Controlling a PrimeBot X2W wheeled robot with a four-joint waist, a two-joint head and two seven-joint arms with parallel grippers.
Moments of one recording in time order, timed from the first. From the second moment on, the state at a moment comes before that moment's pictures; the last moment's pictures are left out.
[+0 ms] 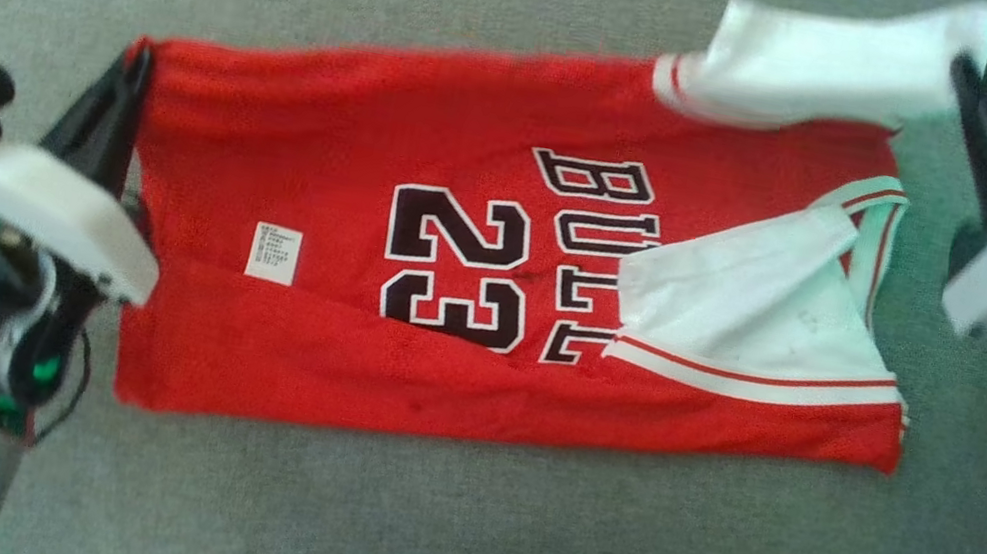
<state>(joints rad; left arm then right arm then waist) -0.36 0.34 -0.21 0.09 -0.52 0.05 0.13 -0.66 -0.51 0.41 0.29 0.57 0.13 0.16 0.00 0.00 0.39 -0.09</state>
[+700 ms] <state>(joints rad) -0.04 0.27 -0.16 0.02 -0.62 0.11 0.02 -0.17 -0.33 0.17 0.07 0.46 0.13 0.20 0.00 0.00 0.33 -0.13</state>
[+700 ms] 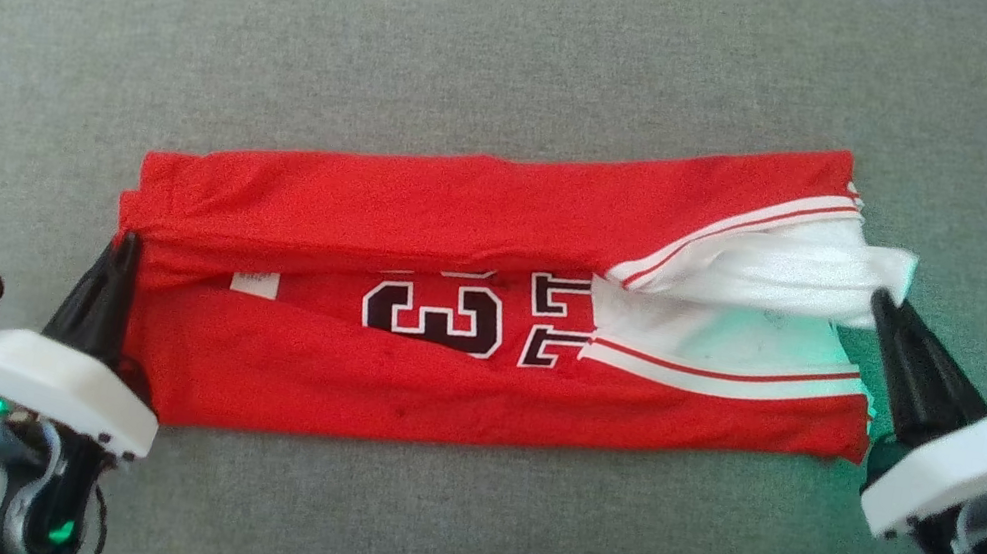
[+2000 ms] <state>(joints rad) 0.07 0.17 -0.12 0.05 -0.57 0.16 -0.24 -0.28 -0.27 0.05 0.39 0.36 0.13 0.52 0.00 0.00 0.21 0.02</state>
